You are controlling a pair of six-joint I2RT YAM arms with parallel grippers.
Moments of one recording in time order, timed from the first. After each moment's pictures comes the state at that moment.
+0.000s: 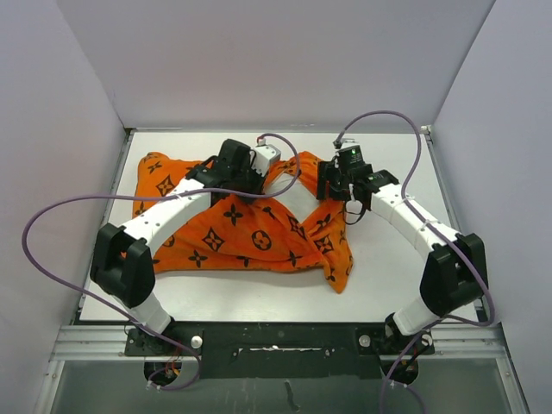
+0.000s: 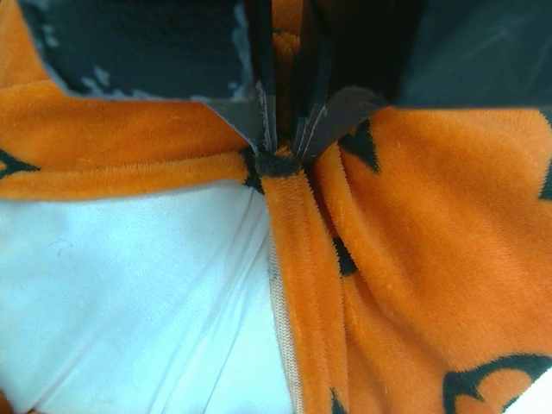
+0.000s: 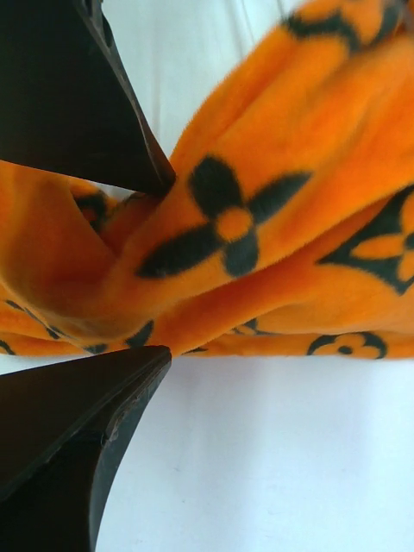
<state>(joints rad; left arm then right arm) -0.56 1.67 1.39 -0.51 0.15 0.14 0.41 1.53 1.25 -0.52 0.11 0.32</state>
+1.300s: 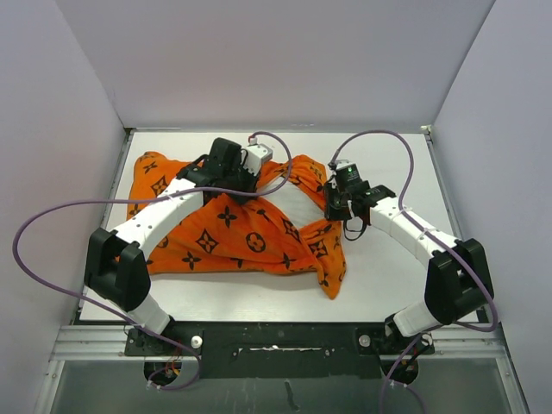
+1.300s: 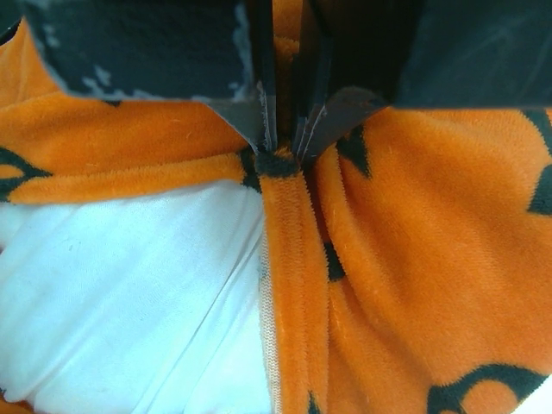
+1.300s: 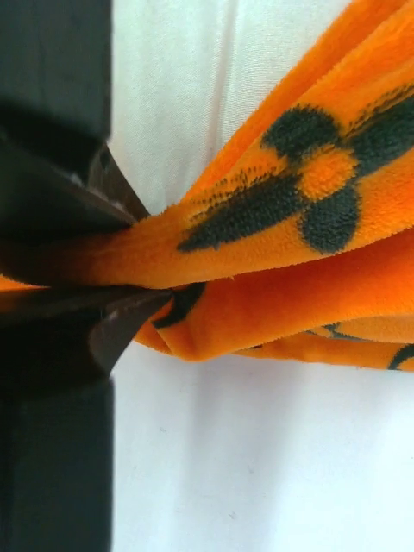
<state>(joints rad) -0.51 1.62 1.38 -0.57 0.20 0.14 0.43 1.49 1.08 -0.53 0.06 0.30</state>
